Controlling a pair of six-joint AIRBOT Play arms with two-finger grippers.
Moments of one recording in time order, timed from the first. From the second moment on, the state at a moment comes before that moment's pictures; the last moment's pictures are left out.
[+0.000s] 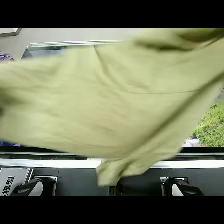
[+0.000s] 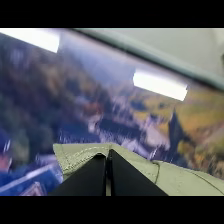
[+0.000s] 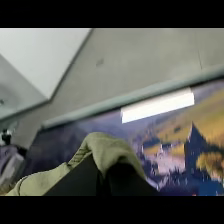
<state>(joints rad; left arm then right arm) 0.23 -0.79 1.42 1.20 -1.16 -1.75 -0.20 -0.92 1.73 -1.01 1.18 1.82</state>
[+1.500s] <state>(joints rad) 0.08 -1.13 0.84 1.01 -1.11 -1.56 0.03 -1.79 1.73 -1.06 1.21 1.79</state>
